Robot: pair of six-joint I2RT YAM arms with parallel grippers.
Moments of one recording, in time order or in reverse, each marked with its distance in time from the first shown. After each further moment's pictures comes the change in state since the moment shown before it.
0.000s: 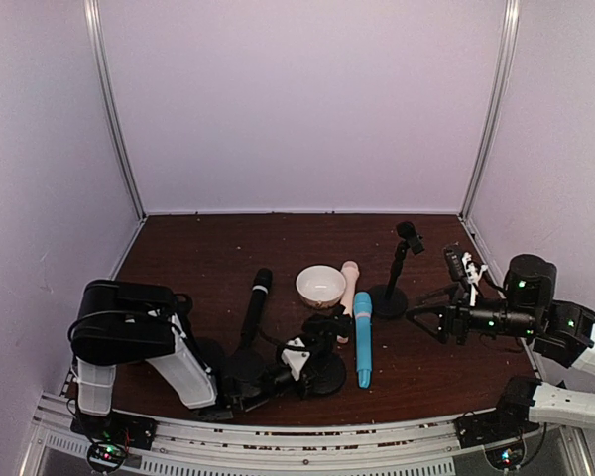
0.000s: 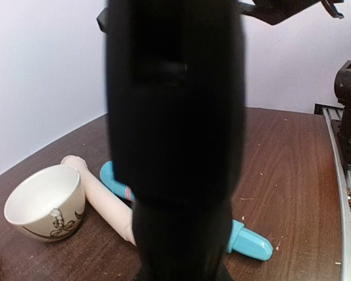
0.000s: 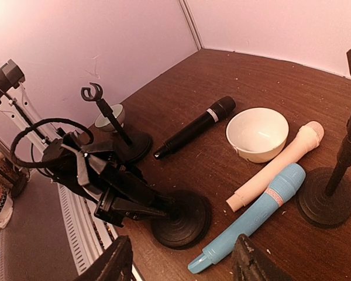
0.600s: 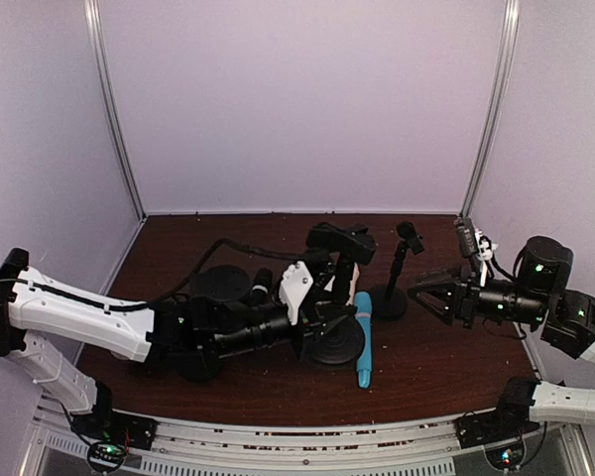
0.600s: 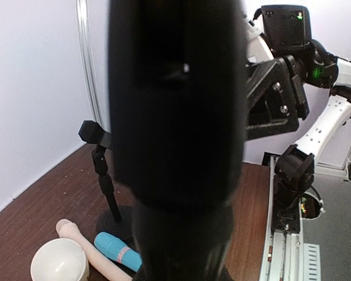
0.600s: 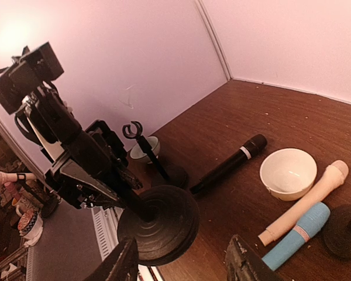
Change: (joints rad) left arm 0.000 -0.603 0.278 -0.910 0.182 -0.090; right arm 0.046 0.042 0.111 0.077 -0.021 0.083
